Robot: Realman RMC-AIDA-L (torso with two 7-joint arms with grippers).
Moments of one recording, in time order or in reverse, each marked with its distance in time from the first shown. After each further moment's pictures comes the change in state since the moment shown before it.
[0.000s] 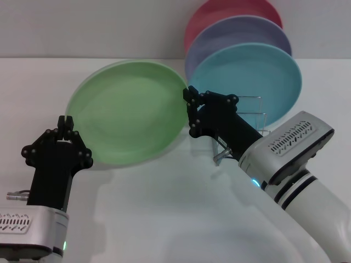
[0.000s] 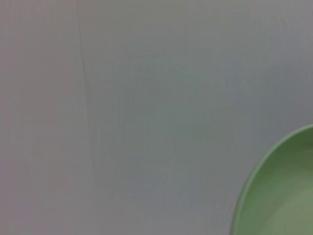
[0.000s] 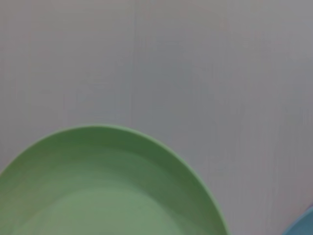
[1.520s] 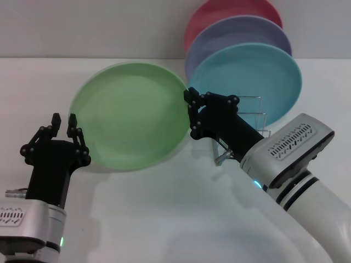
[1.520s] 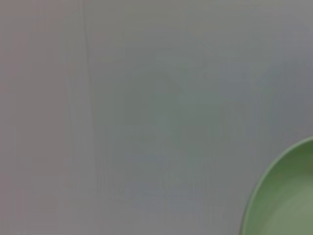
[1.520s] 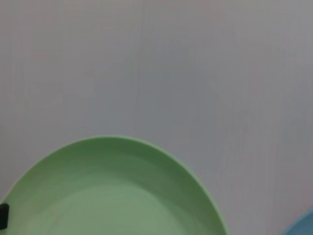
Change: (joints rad) left arm -0.009 0.008 -0.022 -0.007 0.000 -0.033 -0.046; right arm -0.004 0.002 0.000 -0.016 -0.023 -0.007 -0.009
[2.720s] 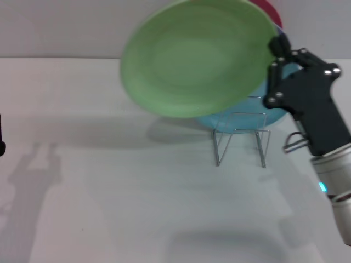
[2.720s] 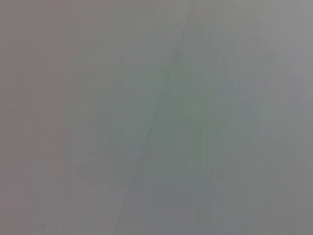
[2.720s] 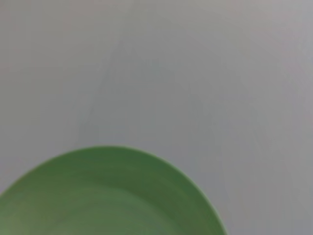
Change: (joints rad) left arm -0.008 0.009 -0.066 -0.438 0.235 0.417 -0.879; right arm -0.152 0.001 0.009 -0.052 -0.004 -0.602 -0.218
